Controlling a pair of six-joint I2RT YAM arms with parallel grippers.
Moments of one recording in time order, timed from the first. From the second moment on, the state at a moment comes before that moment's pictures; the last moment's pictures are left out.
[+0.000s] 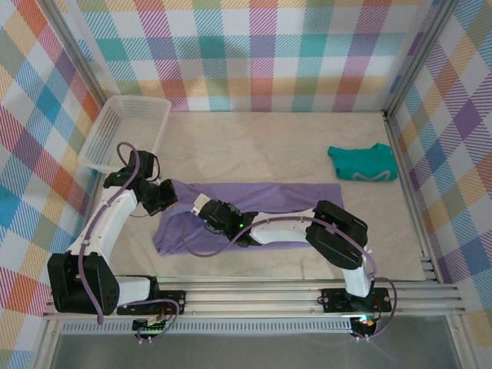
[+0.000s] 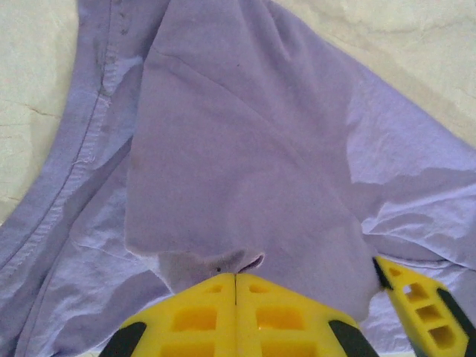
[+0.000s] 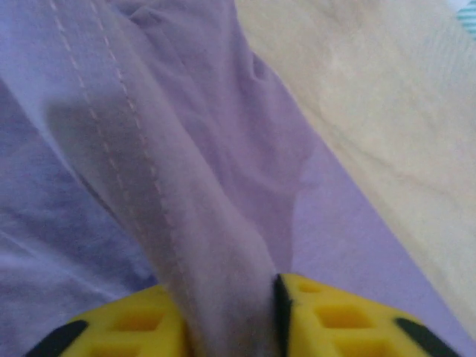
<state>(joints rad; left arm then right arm) -0.05 1.27 1.00 -0.94 0.24 -0.57 1.18 1.94 1.22 -0.04 0.47 -0.11</state>
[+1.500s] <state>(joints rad) -0.04 1.54 0.84 -0.51 0.00 -0.60 0.96 2.01 1.22 -0.14 -0.37 0.28</state>
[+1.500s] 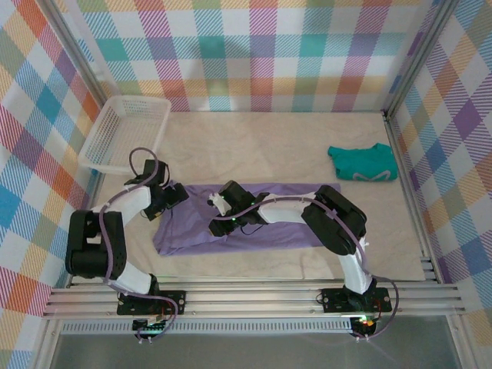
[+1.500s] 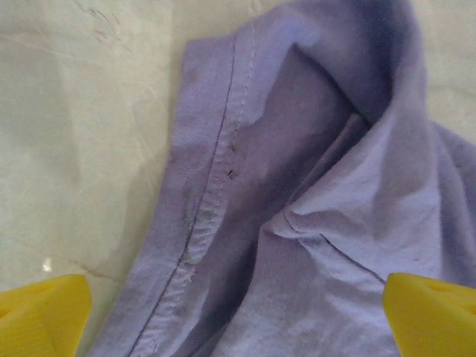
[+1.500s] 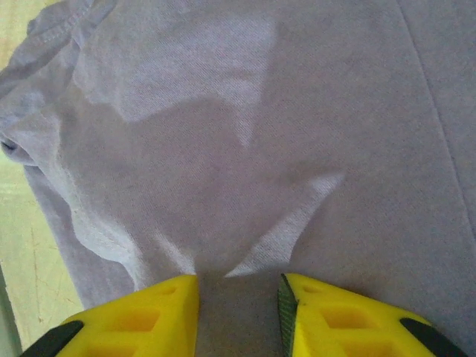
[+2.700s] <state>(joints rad) -0.16 1.49 0.70 -0.38 0.19 -0.55 0.92 1.91 1.22 -0.19 -0.32 0.29</state>
